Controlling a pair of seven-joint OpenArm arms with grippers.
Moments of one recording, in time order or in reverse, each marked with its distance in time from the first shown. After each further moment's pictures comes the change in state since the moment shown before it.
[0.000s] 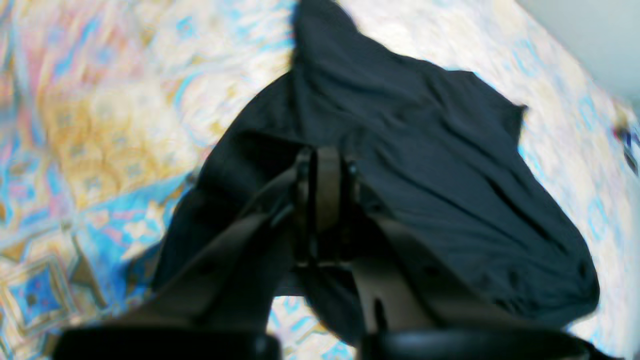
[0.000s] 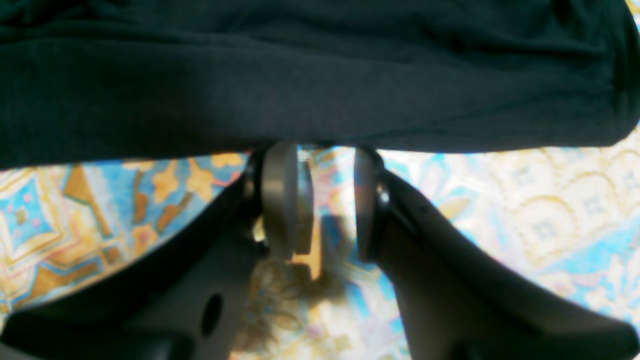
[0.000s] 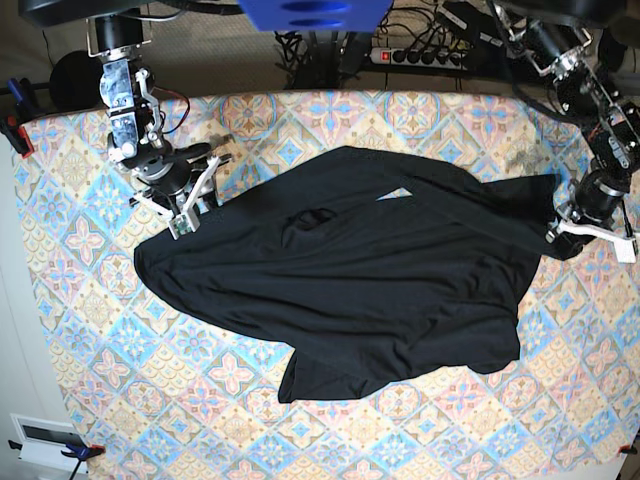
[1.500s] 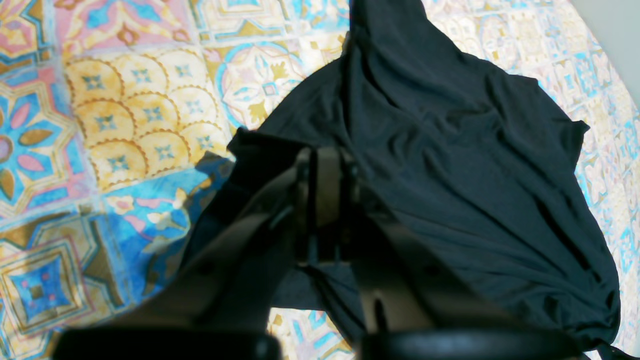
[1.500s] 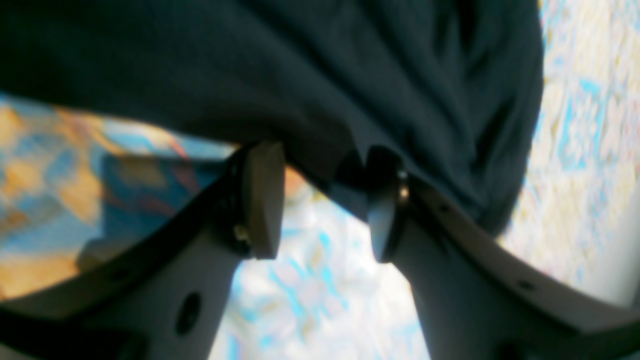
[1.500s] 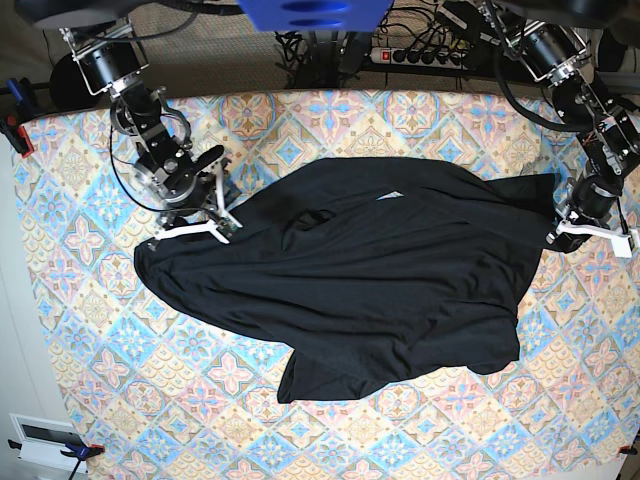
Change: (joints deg) left arm -0.4 0.9 0.0 -5.4 4.3 -0.3 -3.8; right arm 9.9 6.1 -17.5 -4.7 -26.6 1.0 1.2
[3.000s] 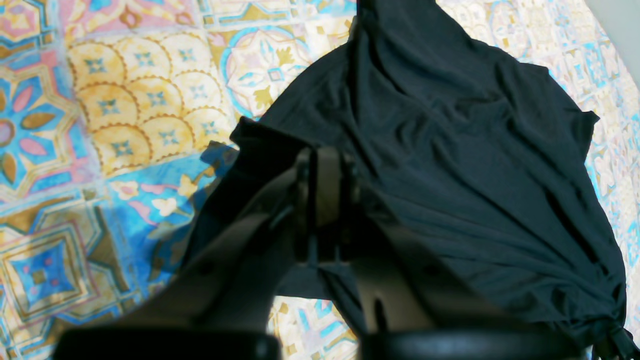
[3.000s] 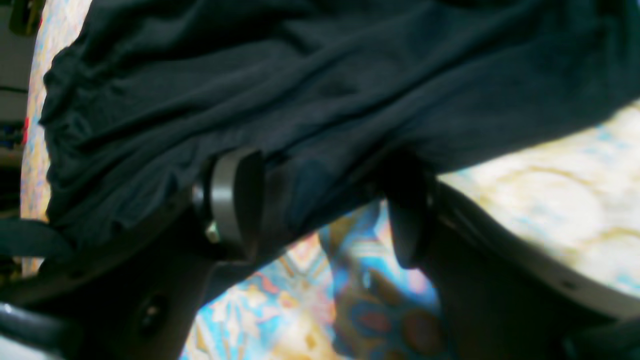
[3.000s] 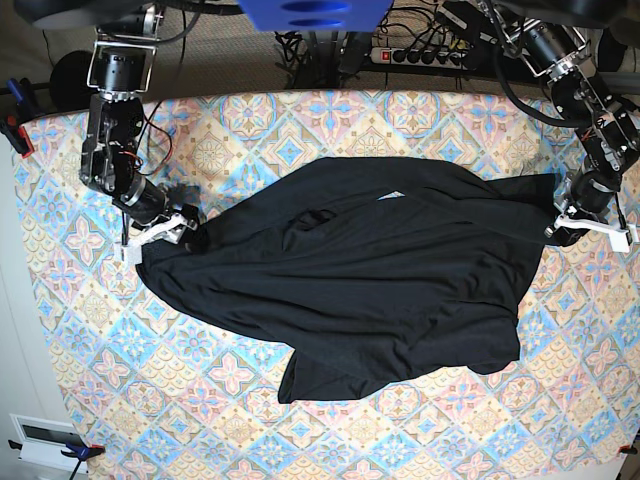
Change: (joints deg) left arm 1.3 0.0 0.0 -0.1 0.0 -0.2 0.0; right arm 1.6 -10.8 32.8 -18.3 59.1 -0.4 -5.6
